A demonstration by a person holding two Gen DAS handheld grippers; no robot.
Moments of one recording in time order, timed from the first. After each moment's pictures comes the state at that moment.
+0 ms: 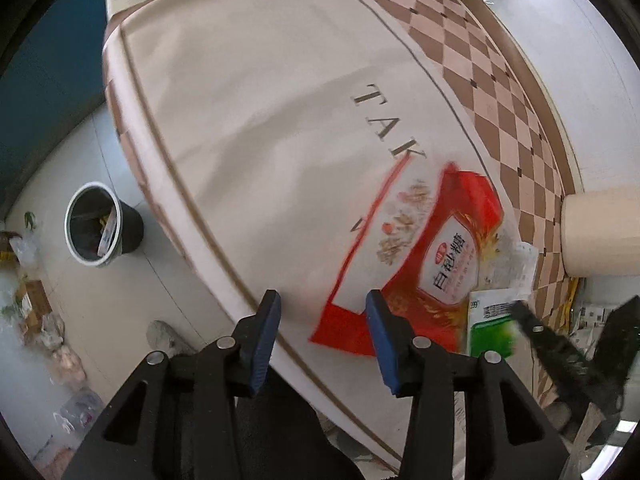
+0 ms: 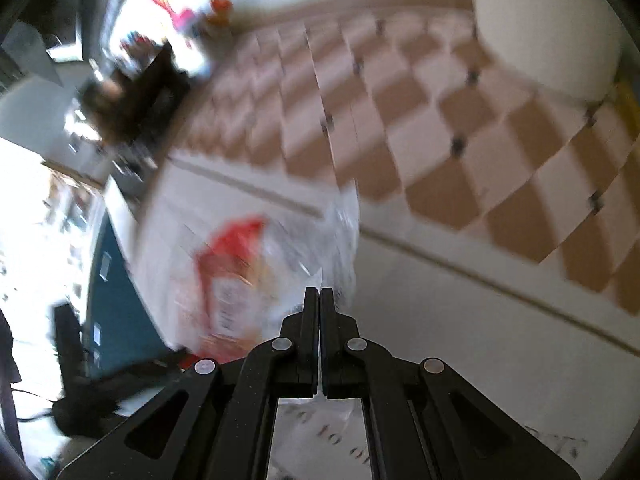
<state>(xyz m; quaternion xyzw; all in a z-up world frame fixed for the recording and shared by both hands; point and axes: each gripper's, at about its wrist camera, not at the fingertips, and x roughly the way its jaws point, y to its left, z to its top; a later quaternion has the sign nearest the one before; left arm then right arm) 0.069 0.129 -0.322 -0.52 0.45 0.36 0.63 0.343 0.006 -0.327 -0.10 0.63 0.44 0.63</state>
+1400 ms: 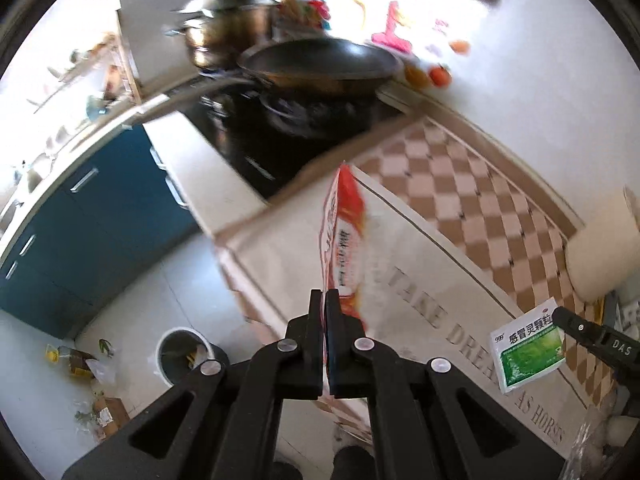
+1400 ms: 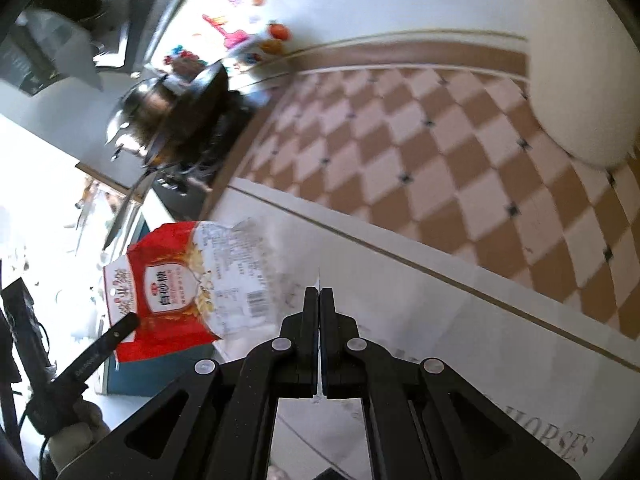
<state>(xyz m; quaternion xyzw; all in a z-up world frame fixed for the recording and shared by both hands) 0.020 0.159 -0.165 -0.30 0.39 0.50 0.72 0.320 0.035 -0.244 -0.05 0.58 0.51 0.64</state>
